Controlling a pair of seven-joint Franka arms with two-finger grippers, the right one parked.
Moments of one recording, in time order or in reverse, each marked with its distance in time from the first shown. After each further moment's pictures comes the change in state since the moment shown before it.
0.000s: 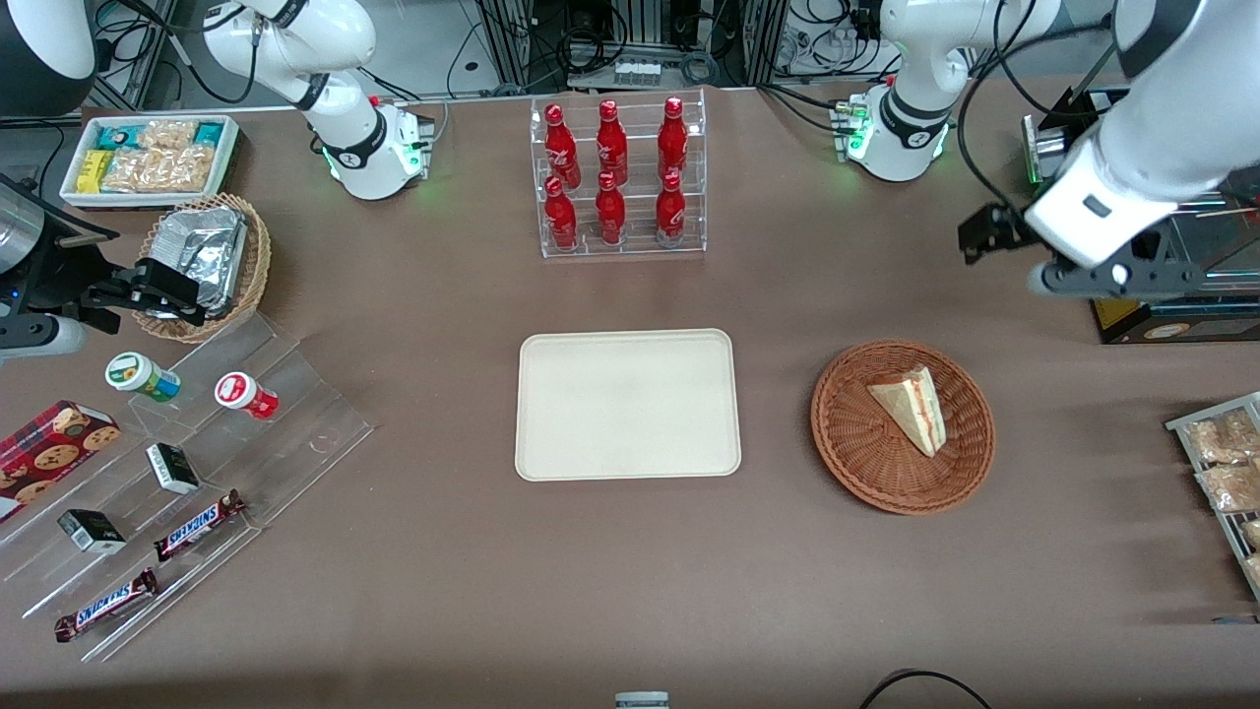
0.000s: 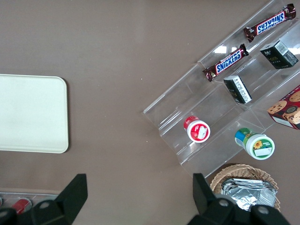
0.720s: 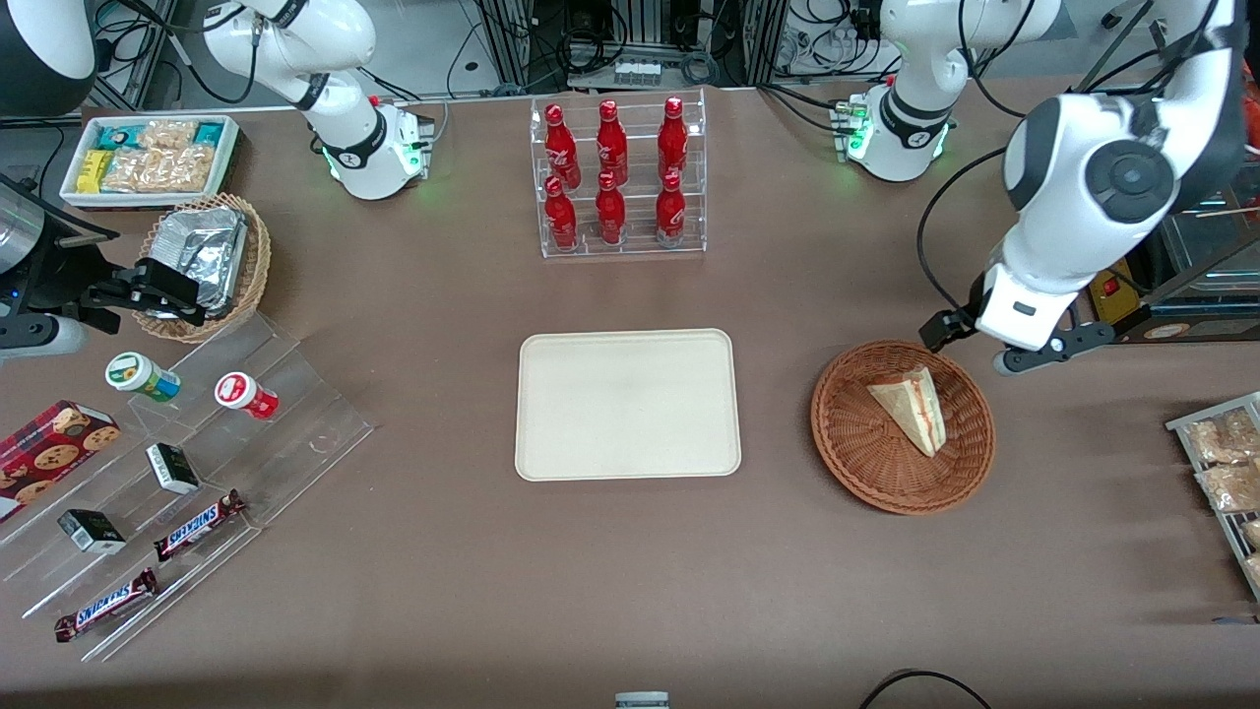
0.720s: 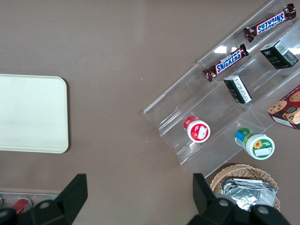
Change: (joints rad) arm -0.003 -0.055 0.014 -0.524 0.036 0.575 -0.380
